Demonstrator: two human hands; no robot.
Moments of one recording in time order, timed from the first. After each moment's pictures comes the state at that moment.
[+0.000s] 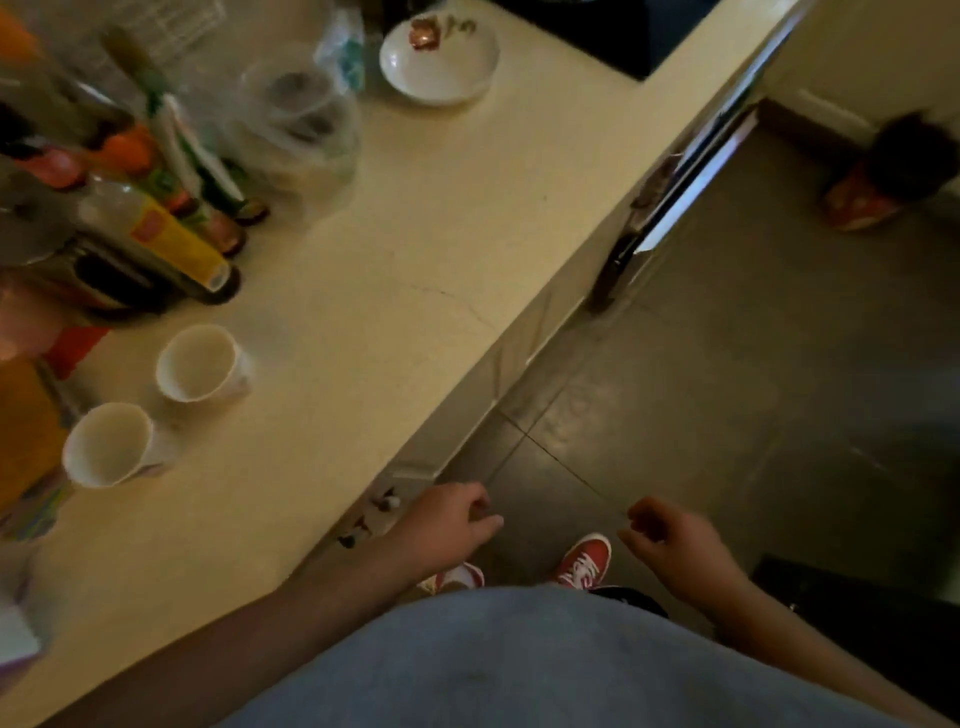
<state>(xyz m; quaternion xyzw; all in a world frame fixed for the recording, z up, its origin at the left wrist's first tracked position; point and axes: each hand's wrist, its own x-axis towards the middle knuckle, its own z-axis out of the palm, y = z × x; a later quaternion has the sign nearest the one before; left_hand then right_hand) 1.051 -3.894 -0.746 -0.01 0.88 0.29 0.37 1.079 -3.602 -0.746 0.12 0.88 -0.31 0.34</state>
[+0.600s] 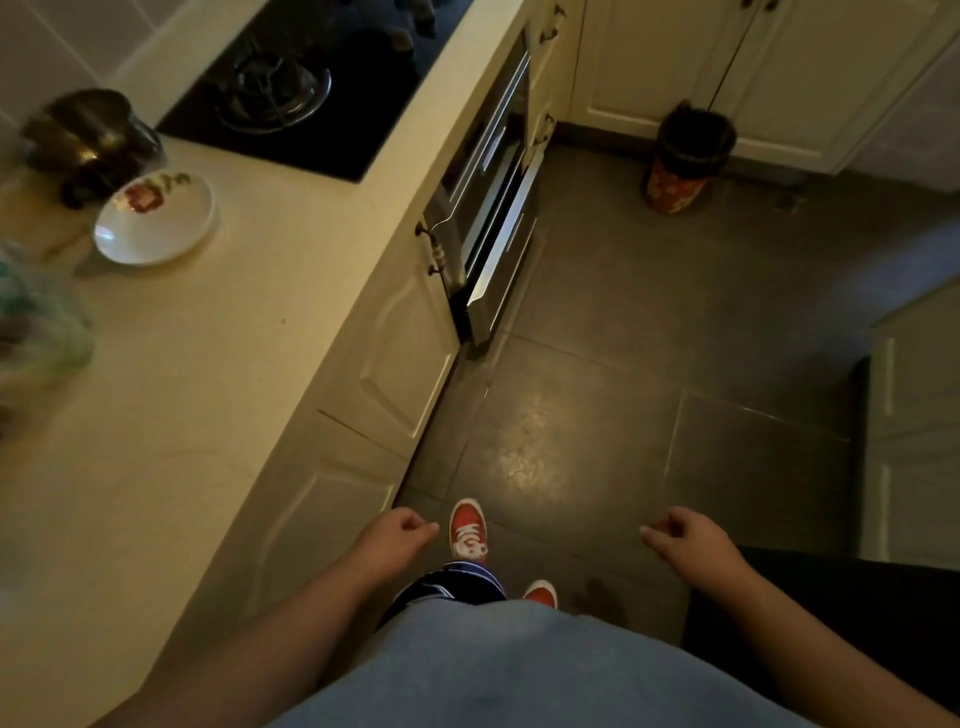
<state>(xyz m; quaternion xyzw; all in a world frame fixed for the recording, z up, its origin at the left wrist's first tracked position) 0.944 -3.710 -0.773 -0.12 0.84 0.31 0.43 1.061 -3.355 -0.780 0.34 0.80 -0.39 0.29</state>
